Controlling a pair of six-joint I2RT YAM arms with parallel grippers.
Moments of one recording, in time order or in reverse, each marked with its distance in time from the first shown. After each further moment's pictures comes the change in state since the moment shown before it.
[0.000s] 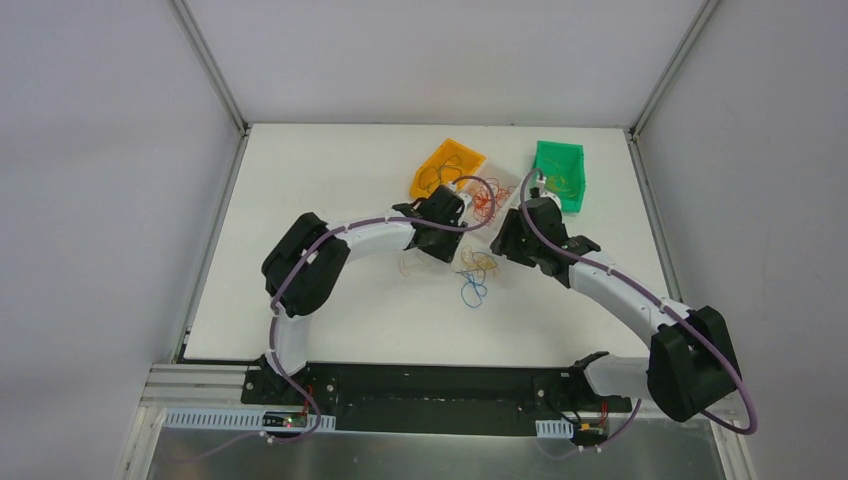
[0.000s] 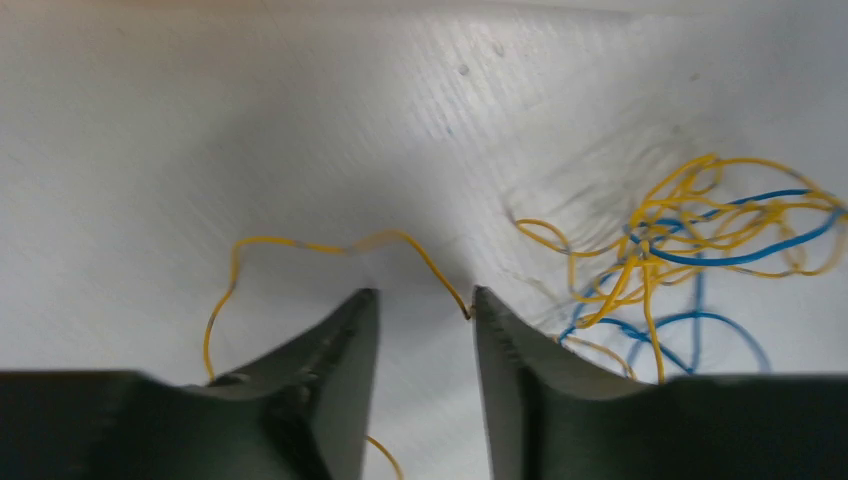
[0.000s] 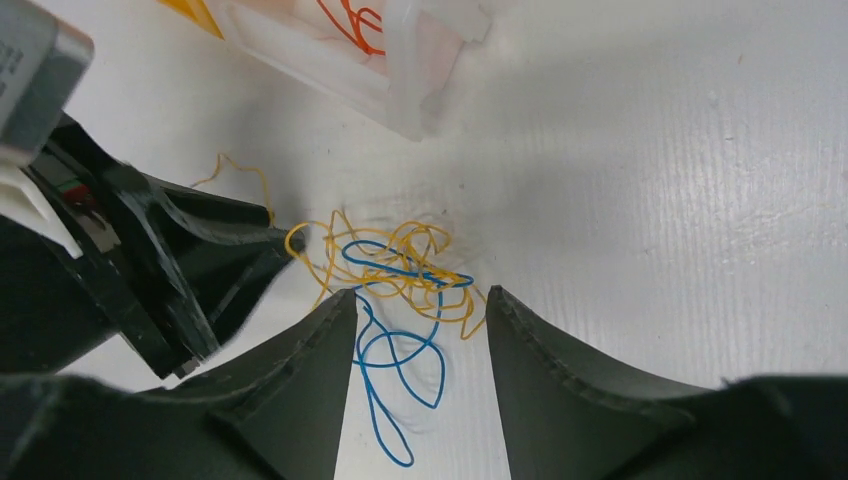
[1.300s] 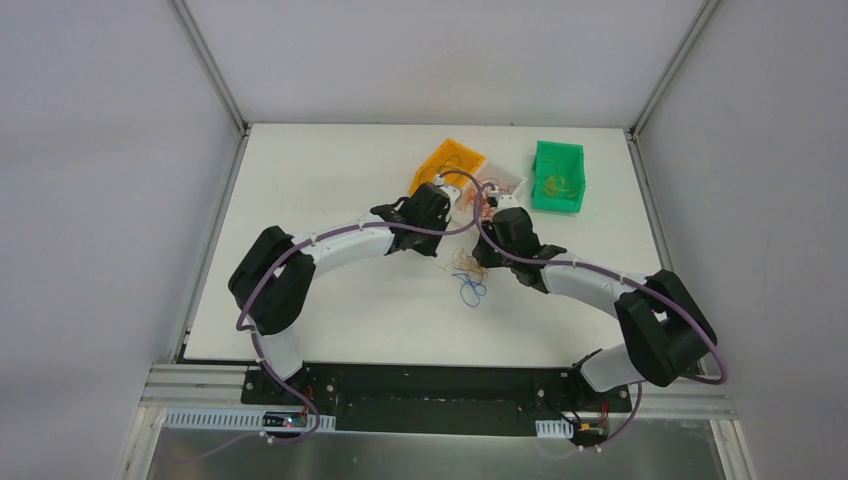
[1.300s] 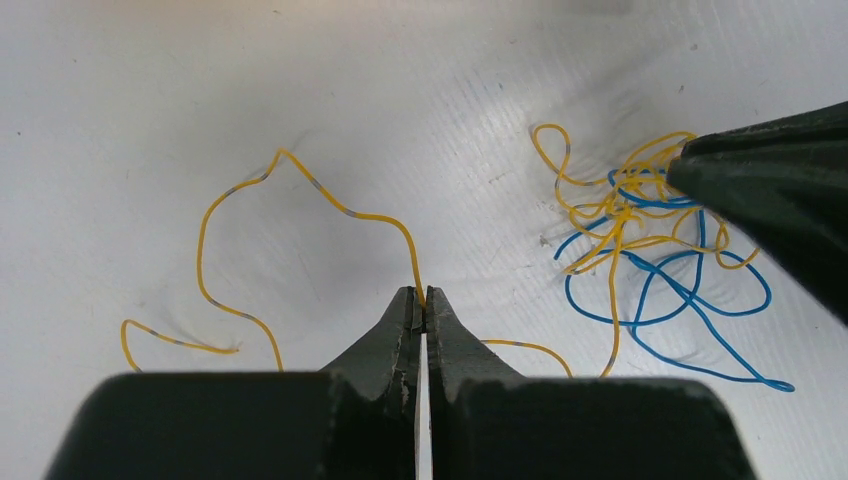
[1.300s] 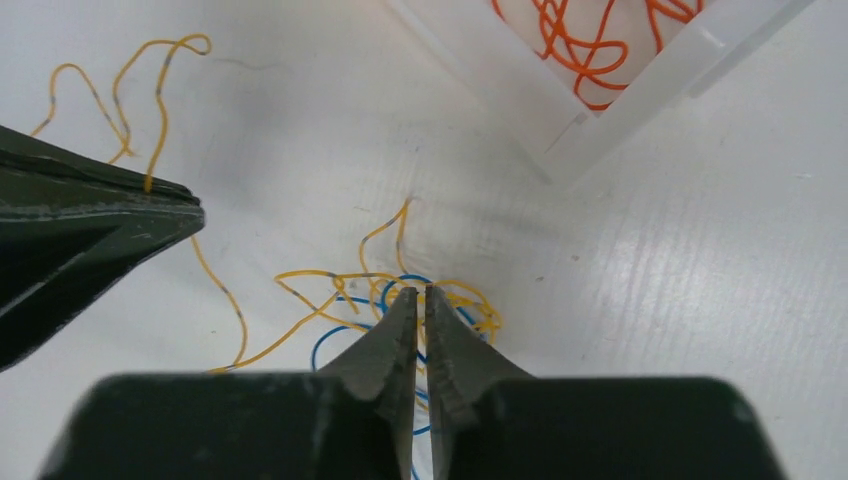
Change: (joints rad) left arm 0.006 -0.179 -0.113 -0.010 -0.088 0.057; right arm 0.110 0.187 -0.079 0.380 -0.089 -0.275
